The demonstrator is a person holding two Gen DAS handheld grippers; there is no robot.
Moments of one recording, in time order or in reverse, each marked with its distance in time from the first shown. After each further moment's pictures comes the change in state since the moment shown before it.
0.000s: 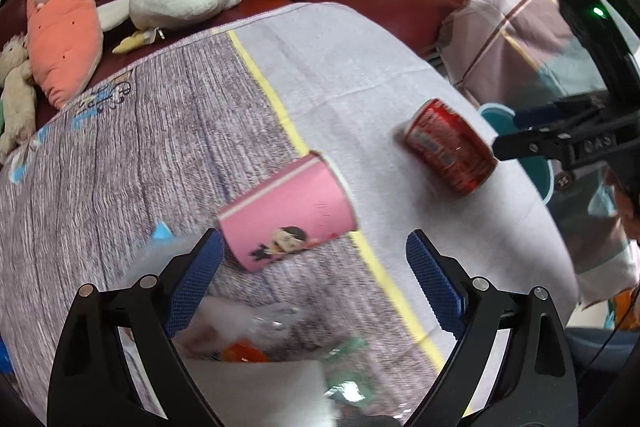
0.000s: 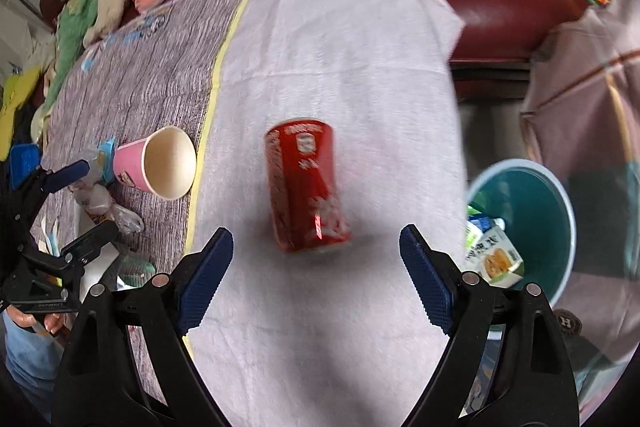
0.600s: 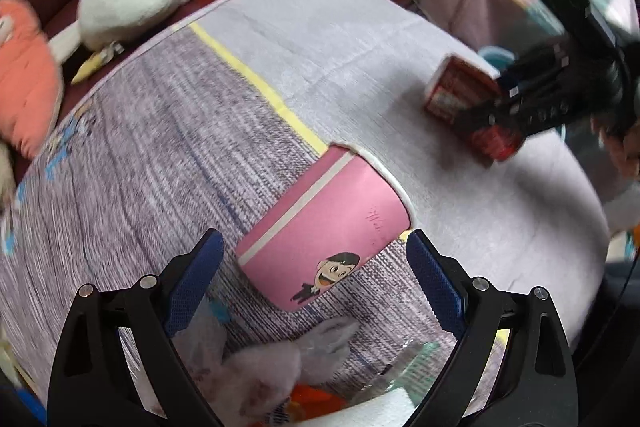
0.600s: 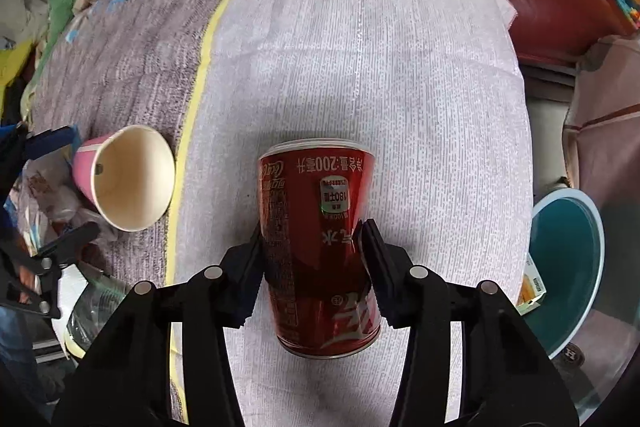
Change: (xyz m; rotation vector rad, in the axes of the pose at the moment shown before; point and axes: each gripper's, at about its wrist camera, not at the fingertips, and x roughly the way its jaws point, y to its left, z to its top) left arm 0.047 0.013 0.016 0.251 0.106 -0.030; right arm 0.062 0.011 0.027 -0.048 0.087 0.015
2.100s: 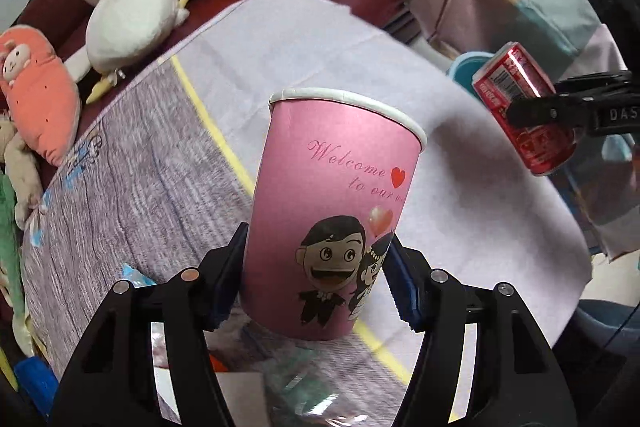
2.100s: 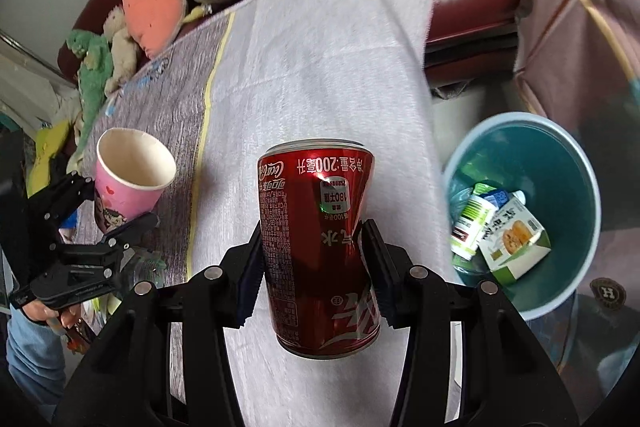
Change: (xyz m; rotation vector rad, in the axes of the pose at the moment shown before) left arm -0.037 -0.106 0.040 -0.045 0.015 0.117; right arm -0.092 -0.096 -0.098 0.211 -0.233 0.169
